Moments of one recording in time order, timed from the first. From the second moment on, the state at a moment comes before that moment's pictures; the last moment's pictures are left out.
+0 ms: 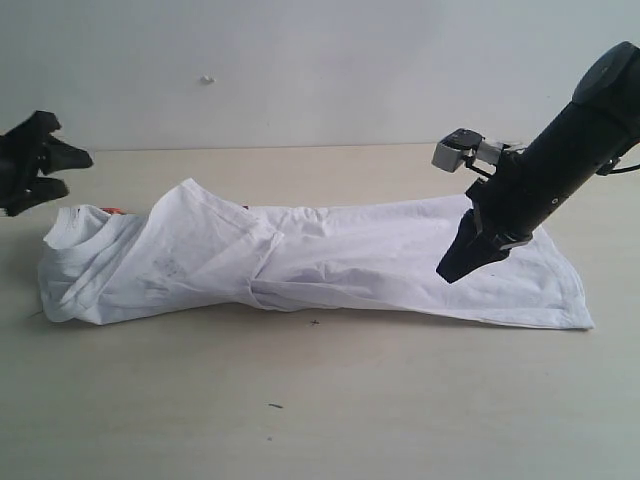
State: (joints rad) left arm 0.20 2.01 -1.18 -1.55 0.65 1.08; right arm -0.06 2.06 -1.37 0.64 1.10 -1.22
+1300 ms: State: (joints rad) left arm 0.09 2.22 -1.30 -0.86 1.06 0.96; right arm -0.06 2.06 -1.37 0.53 1.04 -1.08
